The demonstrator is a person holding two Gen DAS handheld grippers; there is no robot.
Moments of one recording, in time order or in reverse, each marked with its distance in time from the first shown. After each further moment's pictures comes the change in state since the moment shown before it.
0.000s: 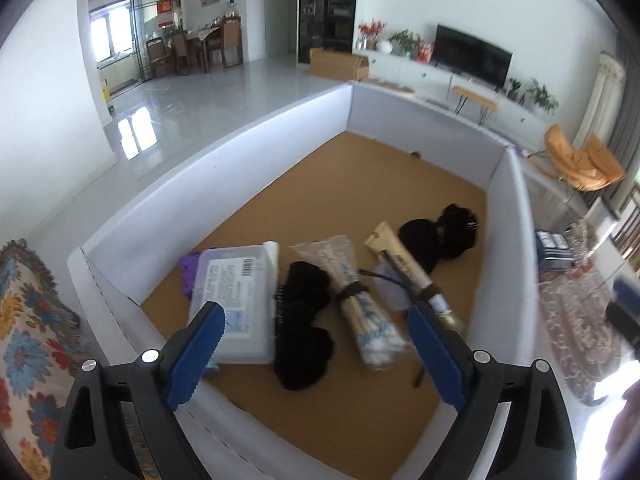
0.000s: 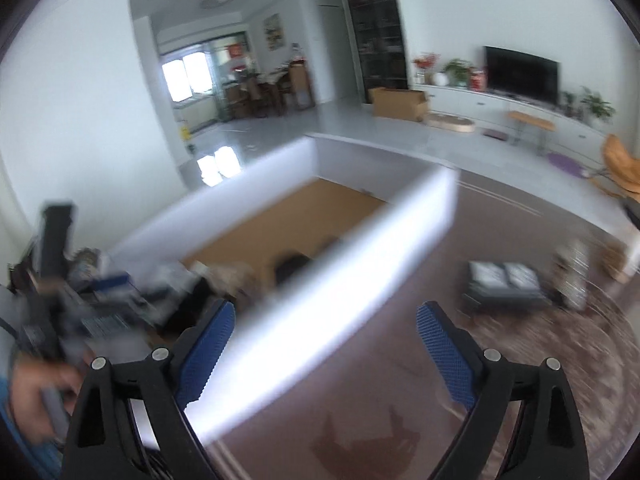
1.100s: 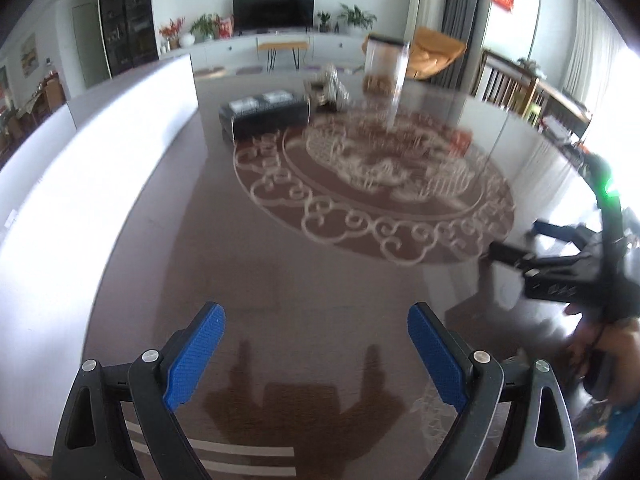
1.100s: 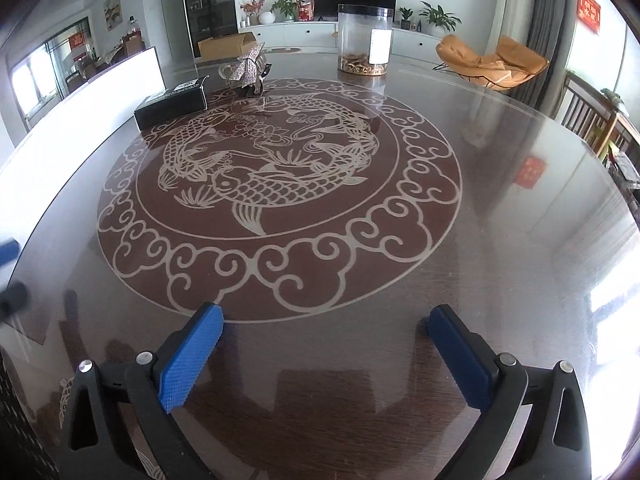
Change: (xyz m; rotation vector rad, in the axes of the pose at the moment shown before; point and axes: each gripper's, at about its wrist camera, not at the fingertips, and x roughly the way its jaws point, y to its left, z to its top) left arm -0.012 -0.255 -0.145 0.497 0.098 -0.380; right arm -0.098 -0.218 -0.200 0.279 0.201 -0.465
